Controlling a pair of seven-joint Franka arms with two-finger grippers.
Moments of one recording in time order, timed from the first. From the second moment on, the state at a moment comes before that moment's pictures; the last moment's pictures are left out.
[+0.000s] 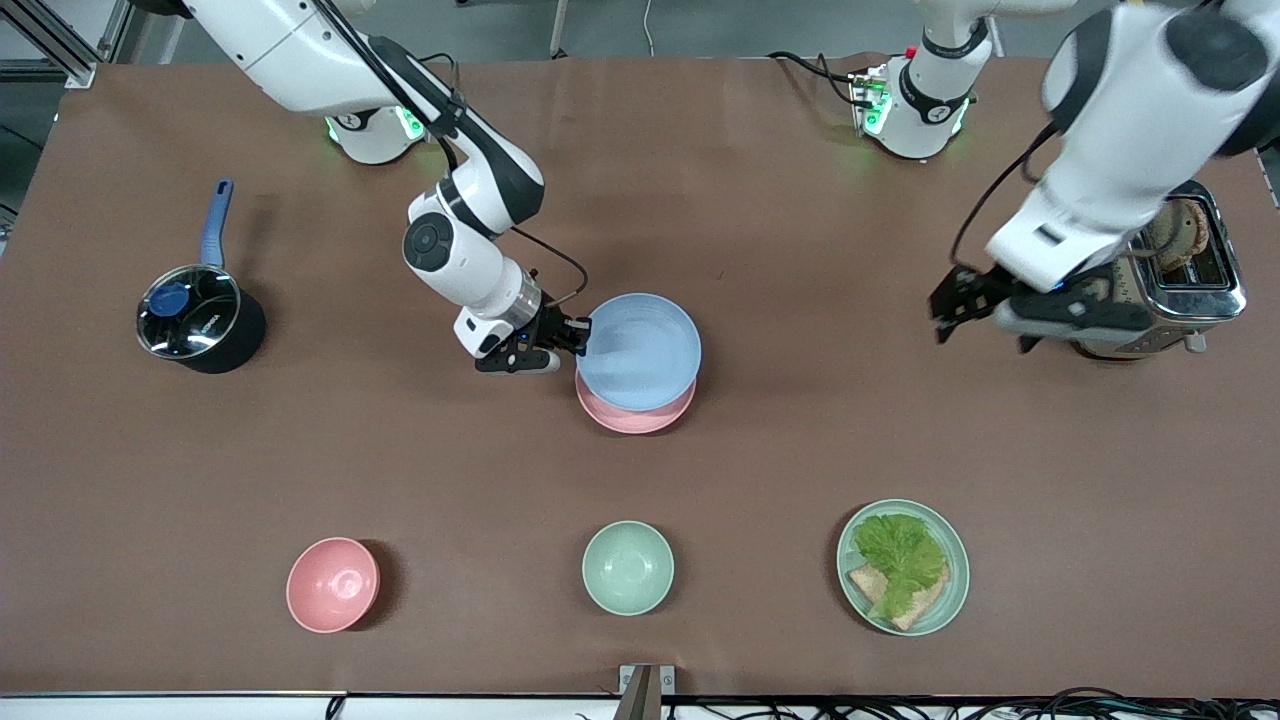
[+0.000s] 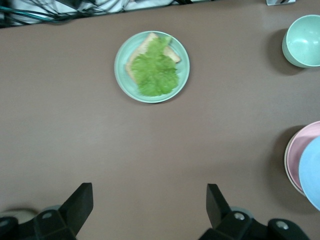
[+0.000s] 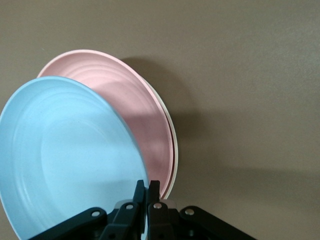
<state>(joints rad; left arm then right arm) -0.11 -0.08 -0.12 -1.83 0.02 1.97 -0.09 0.13 0.49 0.52 -2.09 0.19 2.76 0.49</state>
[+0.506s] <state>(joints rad) -0.11 -0.02 -0.07 -1.43 0.02 1.54 0.00 0.13 0.51 0.52 -2.09 0.19 2.77 0.49</state>
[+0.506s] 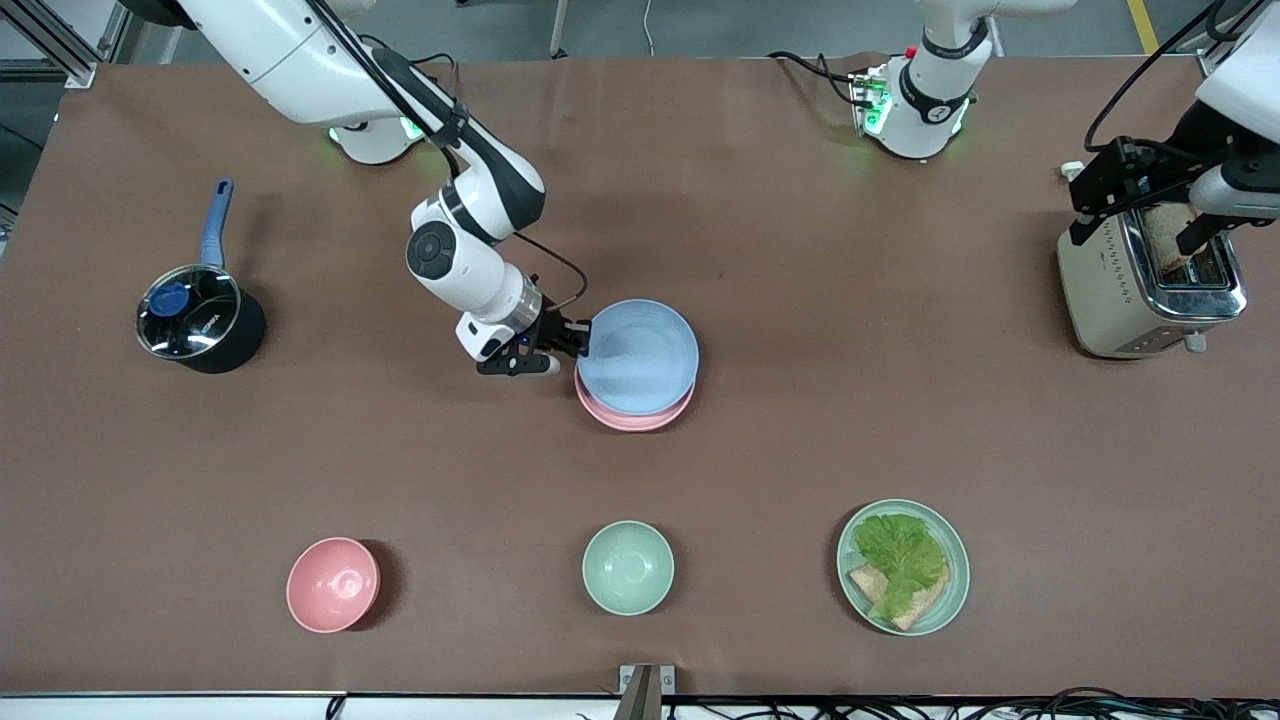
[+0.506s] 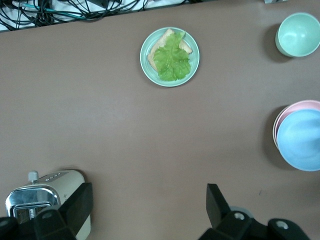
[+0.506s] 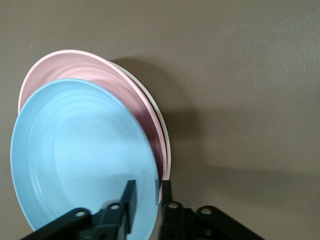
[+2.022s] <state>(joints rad) -0.12 -0.07 -0.02 -1.45 0.00 1.45 -0.05 0.02 -0.06 -0.08 -1.50 0.05 1.54 0.11</state>
